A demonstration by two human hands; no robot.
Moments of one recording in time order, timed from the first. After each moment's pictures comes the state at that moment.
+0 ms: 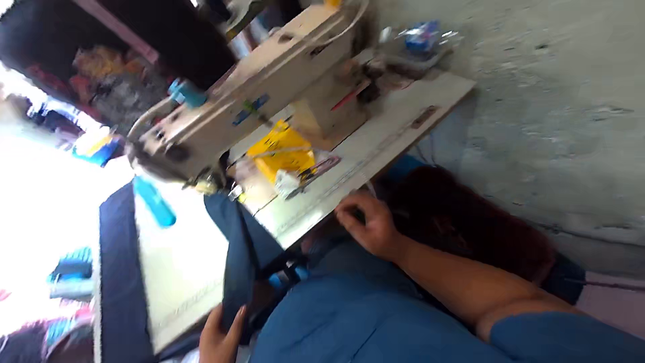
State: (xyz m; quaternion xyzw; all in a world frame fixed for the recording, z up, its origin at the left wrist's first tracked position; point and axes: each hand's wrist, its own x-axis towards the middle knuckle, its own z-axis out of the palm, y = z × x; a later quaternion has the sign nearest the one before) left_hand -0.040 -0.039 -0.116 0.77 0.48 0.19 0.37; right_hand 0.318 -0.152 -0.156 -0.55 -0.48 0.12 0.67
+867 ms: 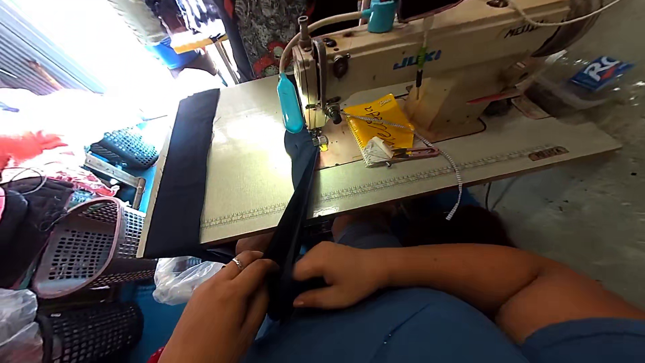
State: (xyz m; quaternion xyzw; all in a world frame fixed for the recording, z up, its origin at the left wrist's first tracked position) left_hand -0.086 -0.065 -0.015 0.92 0.34 0.16 0.12; right_hand 0.150 -0.086 -0.078 -0.22 -0.80 0.41 0.37
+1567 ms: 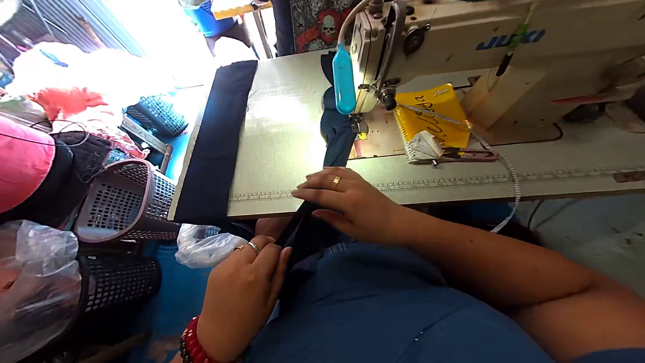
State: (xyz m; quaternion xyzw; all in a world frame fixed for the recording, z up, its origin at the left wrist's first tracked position) left_hand -0.098 -0.071 -0.037 0.89 0.41 0.21 -0.01; right_hand 0.160 -0.025 -0.065 -0.36 -0.86 0.10 0.34
